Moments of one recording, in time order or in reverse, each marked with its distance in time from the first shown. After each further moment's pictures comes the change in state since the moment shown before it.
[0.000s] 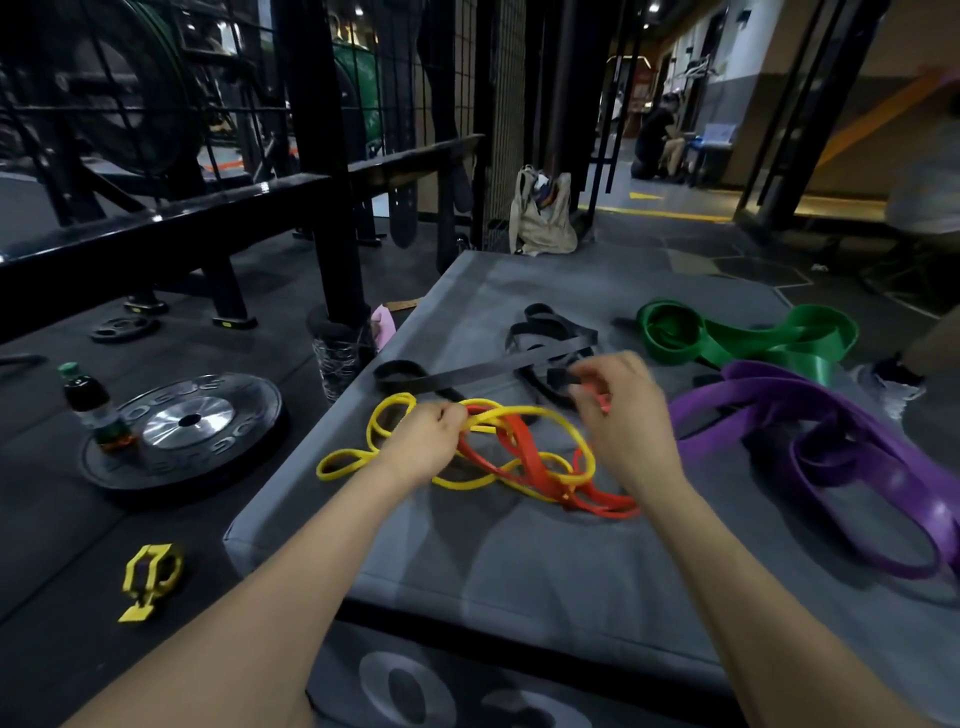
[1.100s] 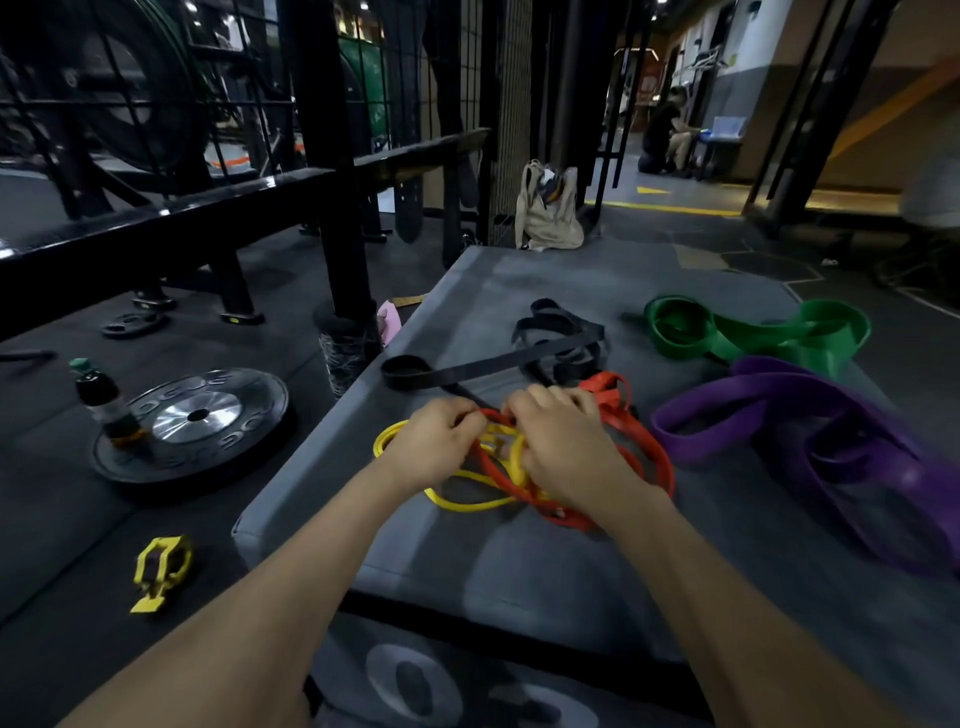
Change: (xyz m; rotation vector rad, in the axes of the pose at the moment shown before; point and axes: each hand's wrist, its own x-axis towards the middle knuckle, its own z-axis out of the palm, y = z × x) left_hand -0.002 -0.008 0.000 0.062 -0.058 0.145; right_hand -0.013 -0.023 0.032 -0.416 -0.381 -0.350
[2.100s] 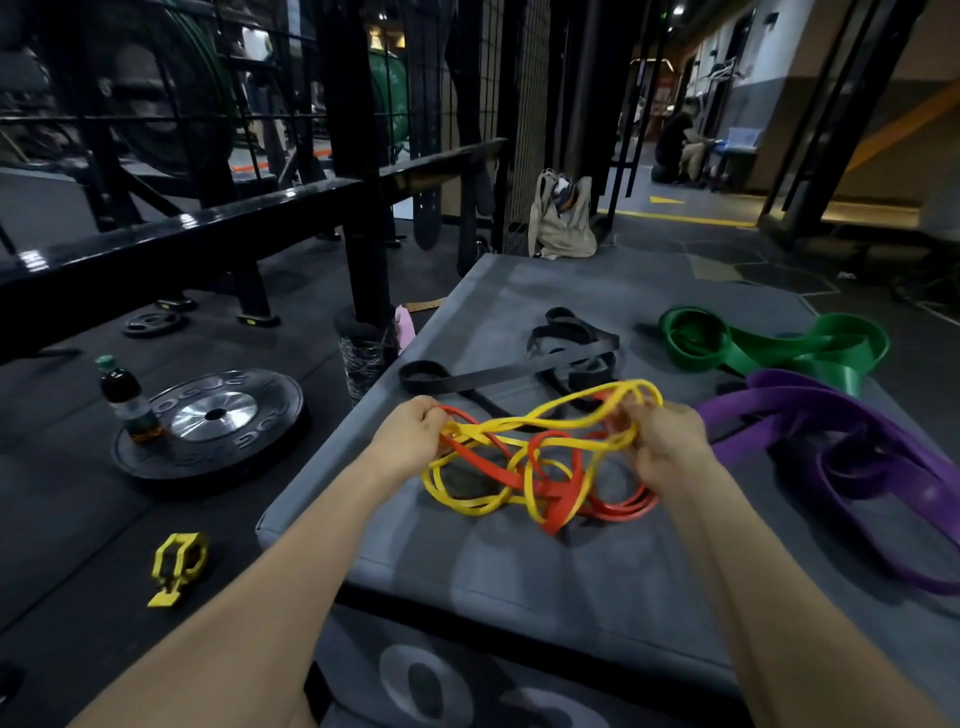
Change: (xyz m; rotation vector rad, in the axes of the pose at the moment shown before) left_hand 0.001 -0.027 -0.023 -0.045 0.131 -0.230; right_hand 0.009 0.054 -0.004 1.534 0.360 1.070
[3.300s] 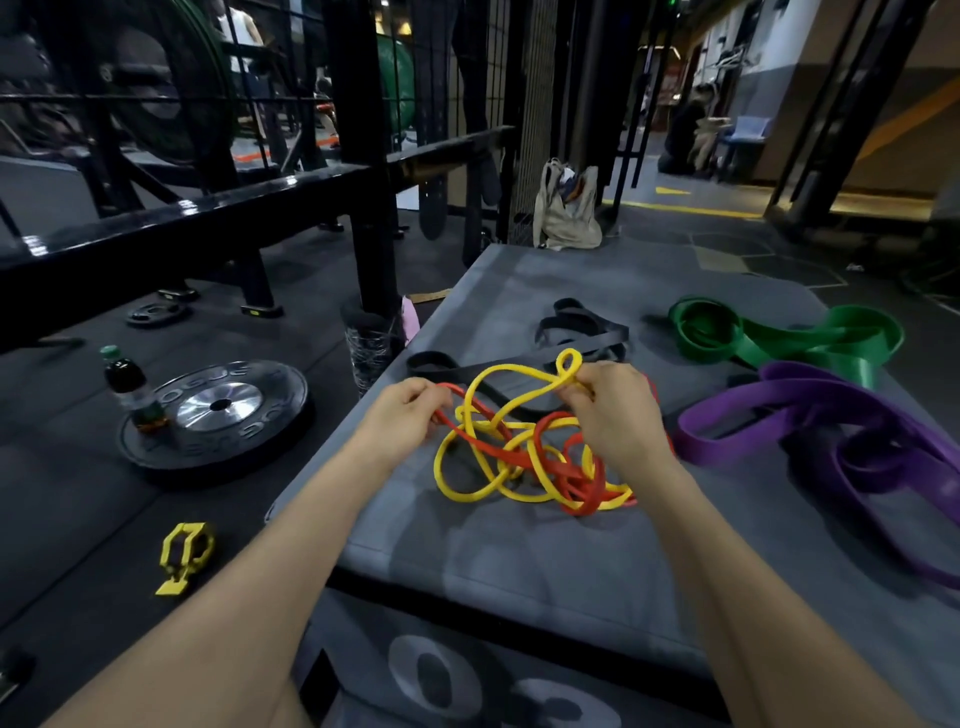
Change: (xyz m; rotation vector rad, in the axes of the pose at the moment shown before) left_hand -0.005 0.000 -0.014 -0.393 0.017 -0.001; right_hand -0.035 0.000 0.033 -1.140 -0.152 -0.796
